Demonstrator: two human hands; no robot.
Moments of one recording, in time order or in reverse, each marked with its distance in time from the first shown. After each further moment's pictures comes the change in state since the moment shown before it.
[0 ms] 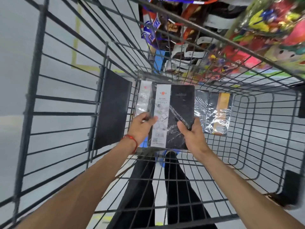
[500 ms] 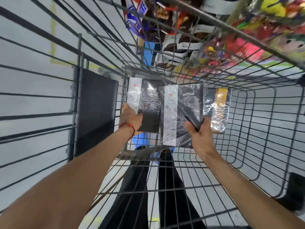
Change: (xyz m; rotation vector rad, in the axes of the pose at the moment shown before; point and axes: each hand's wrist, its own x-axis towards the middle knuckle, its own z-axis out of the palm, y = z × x) left_hand 0.091 -0.014 0.004 0.459 0.186 -0.062; right_hand 0.029 0.020 -0.030 -0.230 0.196 -0.039
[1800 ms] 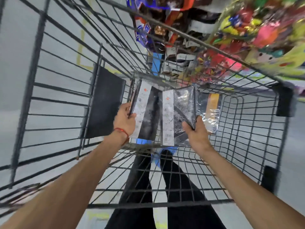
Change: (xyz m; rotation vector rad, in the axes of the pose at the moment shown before) left_hand -0.093 -0.002 -0.028 -0.280 0.176 0.018; right_hand -0.025 -0.008 -0.036 -0.077 -0.163 0.030
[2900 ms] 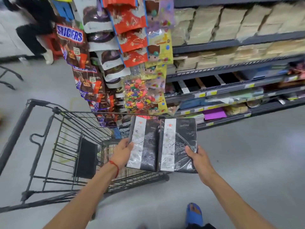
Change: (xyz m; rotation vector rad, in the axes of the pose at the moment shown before) left_hand -0.358 0.111 -0.030 -0.007 -0.358 0.559; right_hand -0.336 0.050 -0.195 0.599 0.387 -0.270
